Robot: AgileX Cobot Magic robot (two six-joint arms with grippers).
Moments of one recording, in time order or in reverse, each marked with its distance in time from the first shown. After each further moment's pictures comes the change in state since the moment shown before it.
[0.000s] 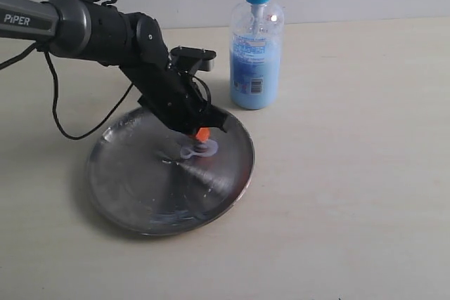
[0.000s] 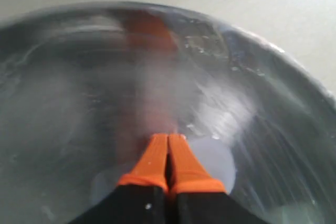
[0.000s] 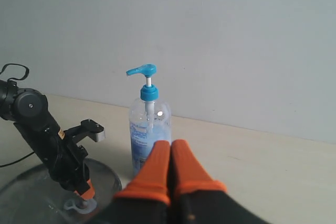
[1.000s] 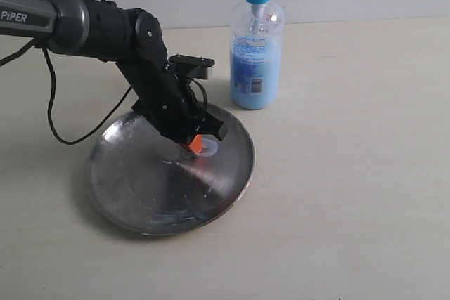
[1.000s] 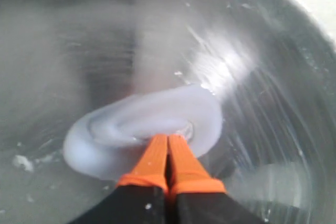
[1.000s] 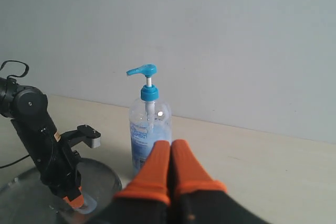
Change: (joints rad) left arm -0.015 -0.006 -0.006 0.019 0.127 -0.027; right arm 0.000 0.000 0.000 0.000 0.000 0.000
